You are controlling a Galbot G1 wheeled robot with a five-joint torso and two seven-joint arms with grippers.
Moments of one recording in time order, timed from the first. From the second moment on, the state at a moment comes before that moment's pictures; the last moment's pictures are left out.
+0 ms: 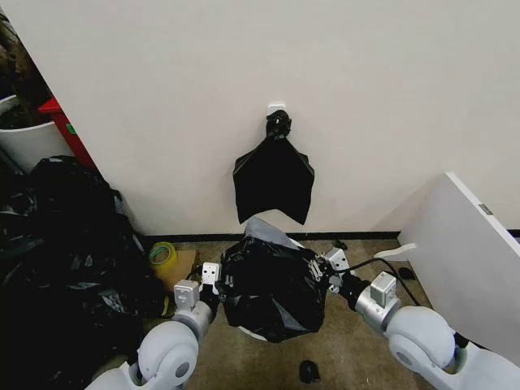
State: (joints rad) left arm 1.25 -0.92 -0.01 -2.14 -0.82 0.34 -0.50; right arm -1.26 0.70 0.12 2.17 0.61 -0.15 0.04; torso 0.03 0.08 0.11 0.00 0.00
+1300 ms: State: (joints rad) left arm 1.34 -0.88 -0.06 -2.11 -0.39 0.04 -0.30; right arm -1.26 0.59 0.16 2.06 0.63 -0.16 0.02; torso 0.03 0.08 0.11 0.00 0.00
